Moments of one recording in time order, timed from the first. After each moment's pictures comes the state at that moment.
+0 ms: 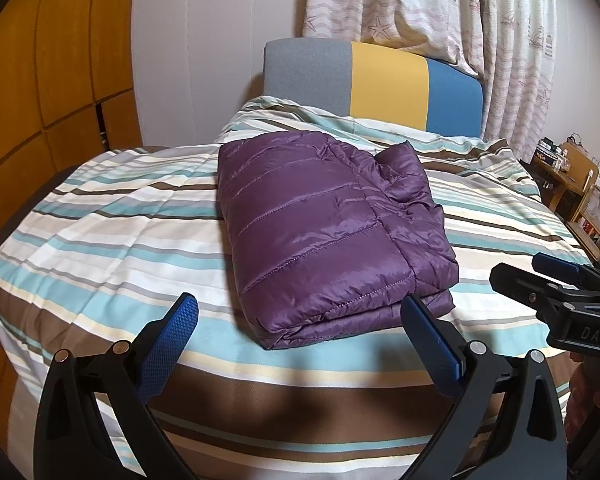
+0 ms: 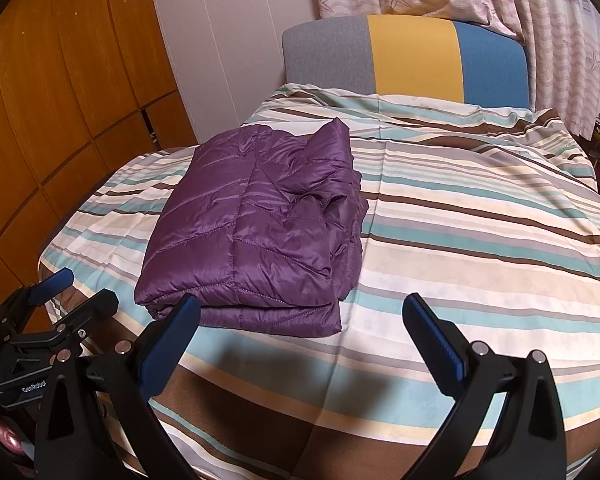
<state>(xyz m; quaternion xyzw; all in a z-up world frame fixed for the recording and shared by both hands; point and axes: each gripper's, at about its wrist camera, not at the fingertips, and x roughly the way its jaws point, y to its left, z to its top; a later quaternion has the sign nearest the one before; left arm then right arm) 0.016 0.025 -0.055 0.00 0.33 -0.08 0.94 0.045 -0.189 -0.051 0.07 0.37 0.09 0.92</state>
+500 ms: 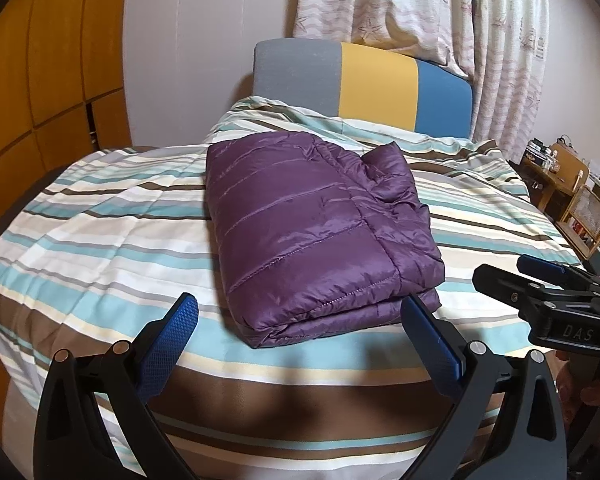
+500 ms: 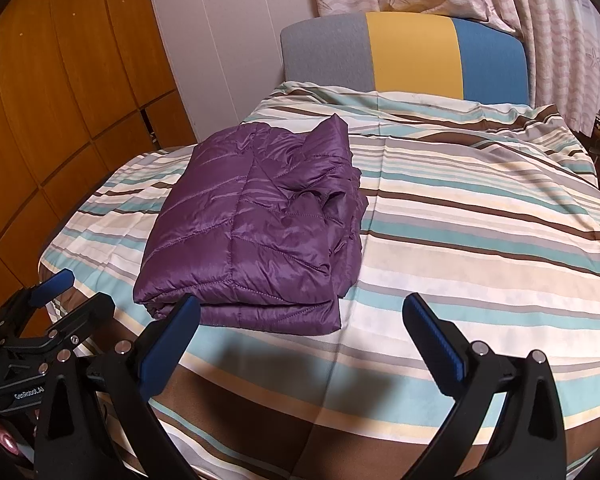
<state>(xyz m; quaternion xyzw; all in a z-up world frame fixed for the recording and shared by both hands) 0.014 0.025 -0.054 -0.01 0.33 -0.10 0.94 0.046 -0.190 -0.052 0.07 0.38 0.09 0.92</state>
